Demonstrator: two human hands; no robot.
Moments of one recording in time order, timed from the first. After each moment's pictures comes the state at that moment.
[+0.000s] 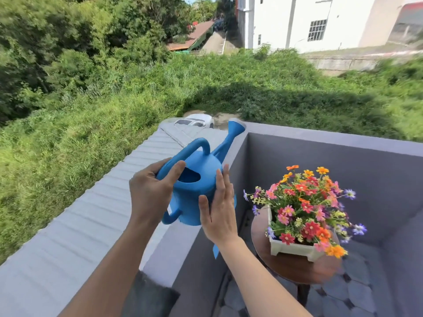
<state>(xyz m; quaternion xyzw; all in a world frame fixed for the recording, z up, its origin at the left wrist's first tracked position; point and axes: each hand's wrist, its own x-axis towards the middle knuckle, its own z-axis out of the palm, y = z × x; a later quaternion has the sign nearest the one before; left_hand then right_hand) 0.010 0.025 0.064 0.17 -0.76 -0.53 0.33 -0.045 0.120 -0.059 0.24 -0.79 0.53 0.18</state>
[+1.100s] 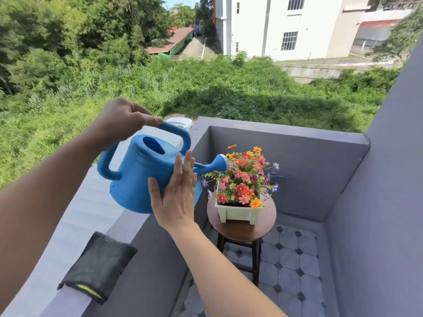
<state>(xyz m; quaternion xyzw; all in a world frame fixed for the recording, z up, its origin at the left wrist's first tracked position) 0.029 0.101 0.163 0.08 -0.92 -0.34 0.16 0.060 0.206 -0.007 0.20 -0.82 0.51 0.16</state>
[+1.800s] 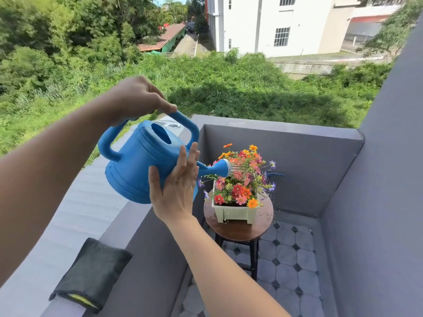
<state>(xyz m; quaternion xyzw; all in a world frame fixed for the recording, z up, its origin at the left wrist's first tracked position) -0.003 0.133 0.196 0.04 -0.95 -0.29 0.07 0.042 0.203 0.006 0.16 -0.79 0.56 0.19</state>
